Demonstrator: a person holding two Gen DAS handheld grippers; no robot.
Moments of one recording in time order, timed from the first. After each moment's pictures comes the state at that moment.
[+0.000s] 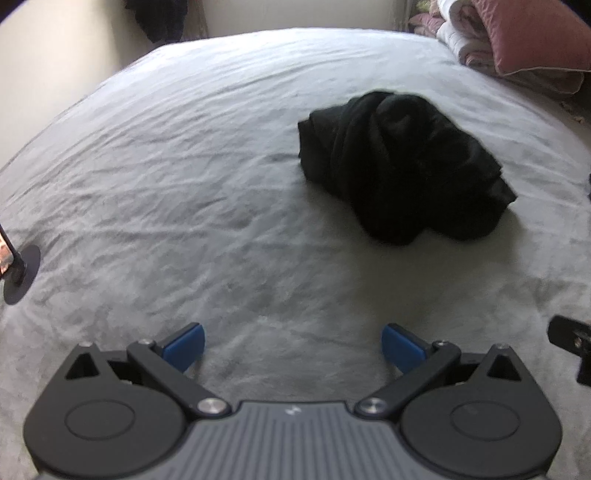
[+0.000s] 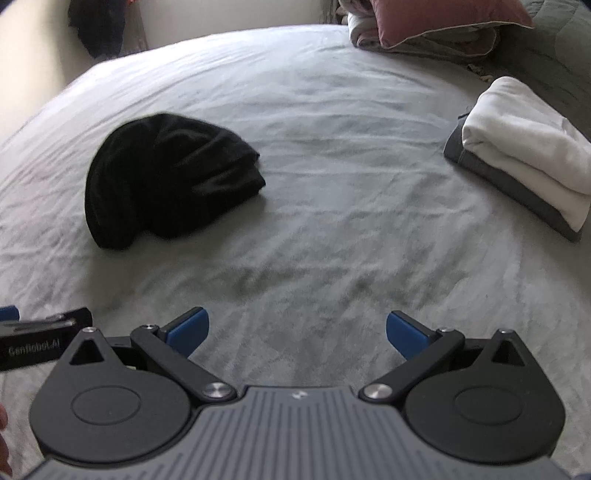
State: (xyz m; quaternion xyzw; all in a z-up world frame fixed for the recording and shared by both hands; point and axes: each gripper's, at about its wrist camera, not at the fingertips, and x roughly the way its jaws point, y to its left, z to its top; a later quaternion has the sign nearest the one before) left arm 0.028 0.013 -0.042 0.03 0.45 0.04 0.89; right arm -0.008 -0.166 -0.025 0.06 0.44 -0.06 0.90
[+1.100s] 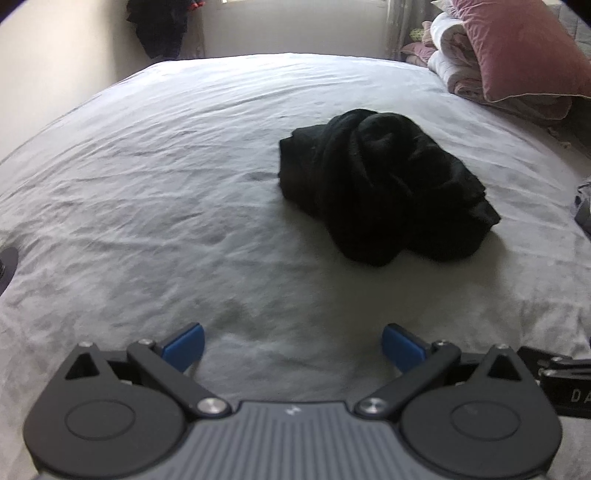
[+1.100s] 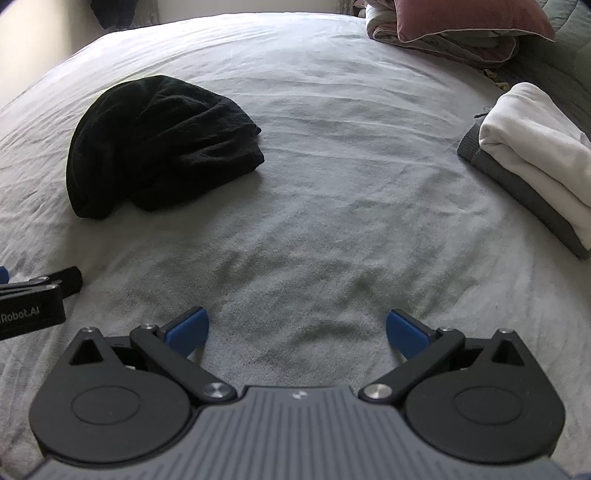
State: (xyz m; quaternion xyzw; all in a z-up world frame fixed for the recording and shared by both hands) left arm 0.027 0.005 -0.045 0.01 0.41 0.01 0.91; right arm 0.003 -0.166 -0.043 0.01 0.45 -0.05 0.89
